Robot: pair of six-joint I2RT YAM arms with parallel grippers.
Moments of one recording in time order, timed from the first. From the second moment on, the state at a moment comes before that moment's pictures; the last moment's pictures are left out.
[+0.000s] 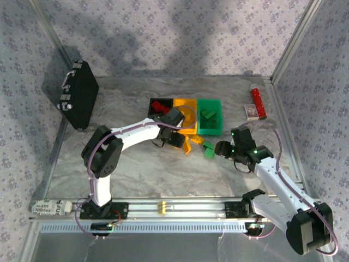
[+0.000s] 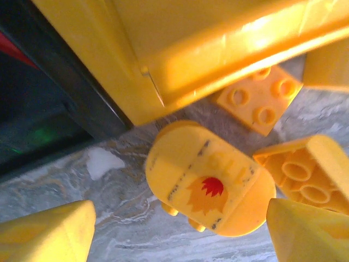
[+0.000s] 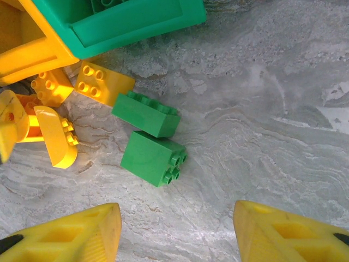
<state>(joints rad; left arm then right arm) -0.79 1.90 1.34 -0.65 -0.07 -0.34 0.34 0.94 0.63 -0.65 -0.08 0.61</state>
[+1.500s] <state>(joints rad) -0.80 1.97 1.38 -0.60 -0.01 -0.39 0.34 0.94 0.60 -0.65 -0.09 0.61</state>
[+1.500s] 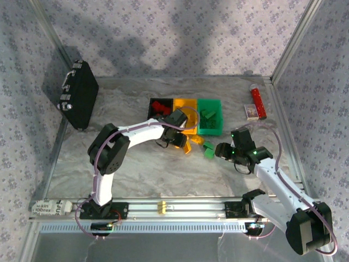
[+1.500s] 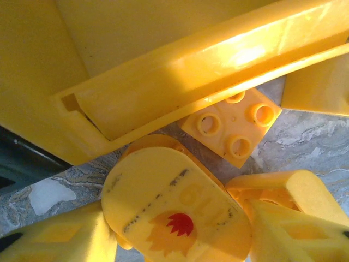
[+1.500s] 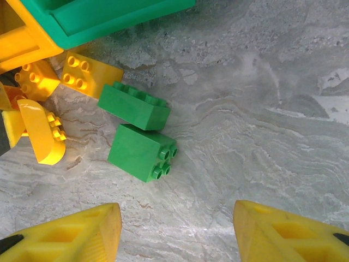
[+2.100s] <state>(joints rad) -0.83 1.74 1.30 -0.61 -0.07 -0.38 0.34 0.93 0.60 -0.65 -0.09 0.61</state>
